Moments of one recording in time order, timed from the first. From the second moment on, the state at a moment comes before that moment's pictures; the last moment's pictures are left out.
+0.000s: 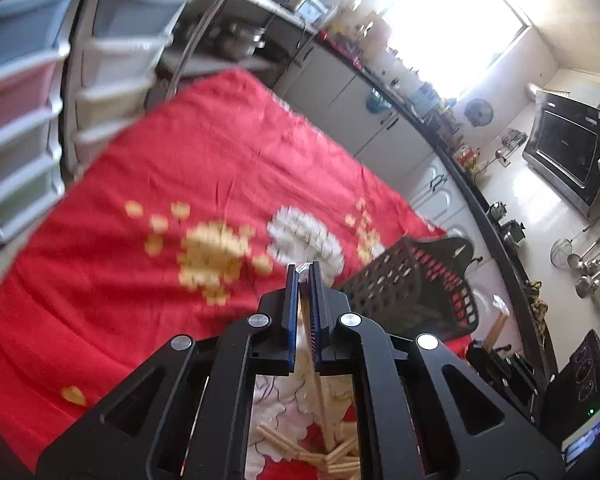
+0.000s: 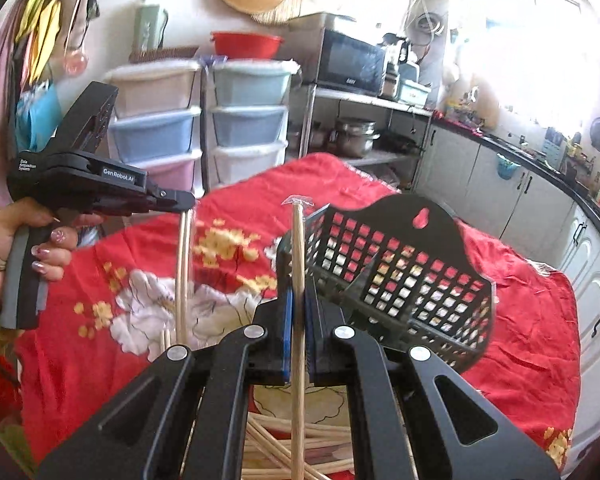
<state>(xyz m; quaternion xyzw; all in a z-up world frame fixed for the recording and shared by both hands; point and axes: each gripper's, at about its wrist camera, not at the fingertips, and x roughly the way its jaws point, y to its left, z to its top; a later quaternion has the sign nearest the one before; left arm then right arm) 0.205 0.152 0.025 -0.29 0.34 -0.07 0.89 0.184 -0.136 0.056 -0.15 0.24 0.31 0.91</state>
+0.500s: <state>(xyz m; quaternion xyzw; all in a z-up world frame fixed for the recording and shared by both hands) 0.194 0.109 0.130 -0.23 0.25 -0.13 0.93 0.181 -0.183 0.111 -0.05 0.17 0.29 0.94</state>
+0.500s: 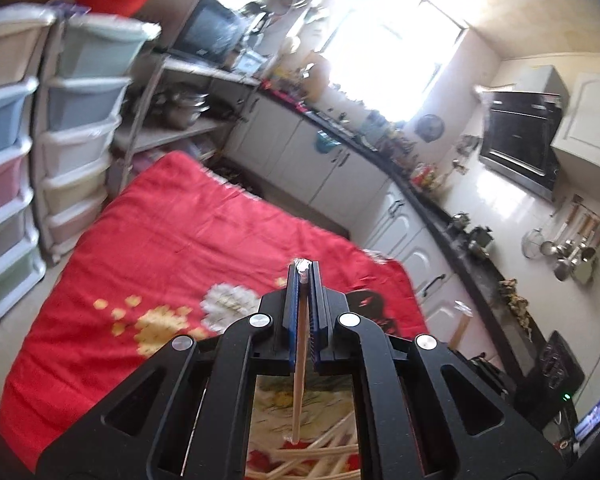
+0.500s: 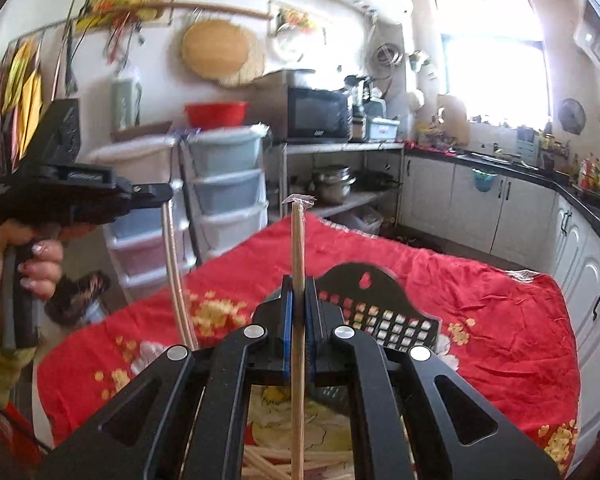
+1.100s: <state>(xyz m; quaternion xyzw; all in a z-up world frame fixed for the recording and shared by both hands) 0.220 0.038 0.195 -0.16 0.18 -0.14 0.96 0.232 -0.228 0.154 0.03 0.06 0.23 0.97</state>
